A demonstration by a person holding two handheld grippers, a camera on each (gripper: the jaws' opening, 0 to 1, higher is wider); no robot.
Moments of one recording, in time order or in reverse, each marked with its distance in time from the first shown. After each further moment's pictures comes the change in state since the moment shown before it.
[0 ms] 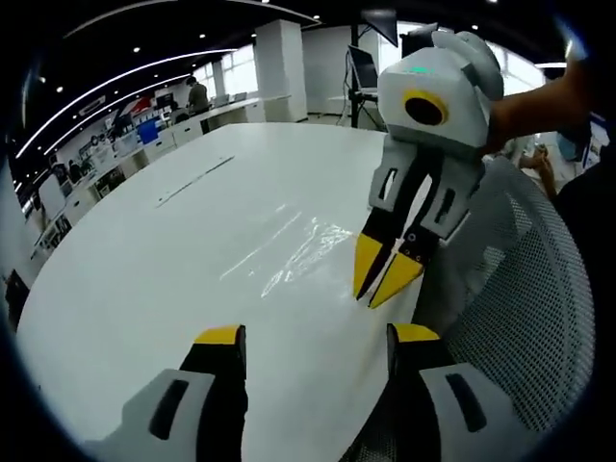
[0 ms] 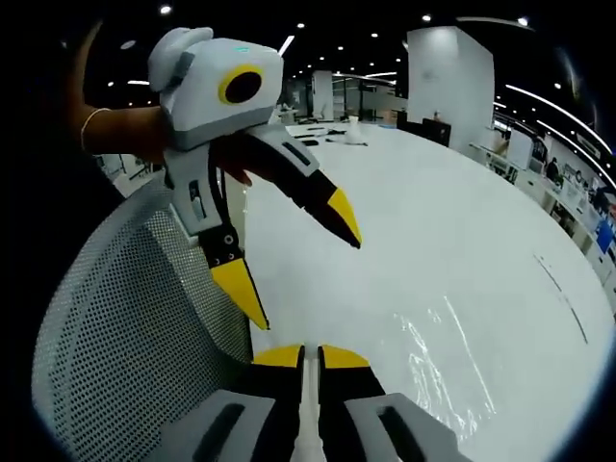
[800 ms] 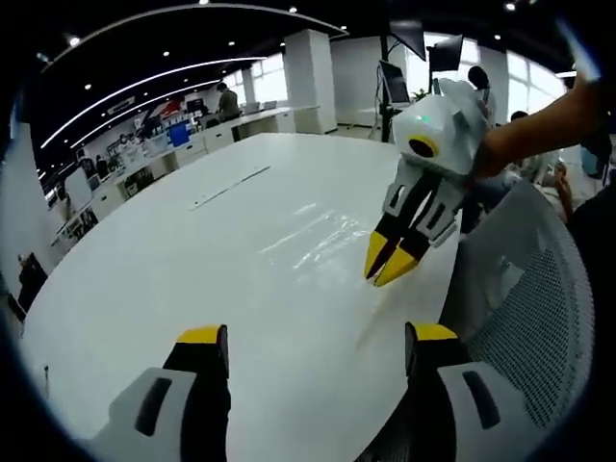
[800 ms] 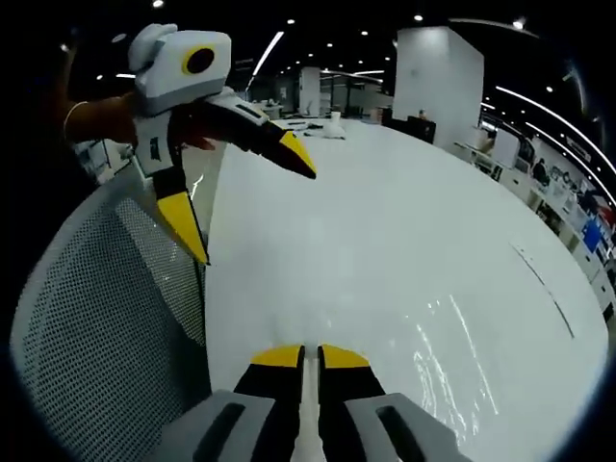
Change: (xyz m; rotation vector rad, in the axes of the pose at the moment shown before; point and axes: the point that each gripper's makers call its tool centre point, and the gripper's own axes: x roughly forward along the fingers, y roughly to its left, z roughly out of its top) left arm -0.022 0.030 0.010 -0.051 -0.054 0.127; right arm -0.005 -0.041 -0.017 -0.003 0.021 -0.078
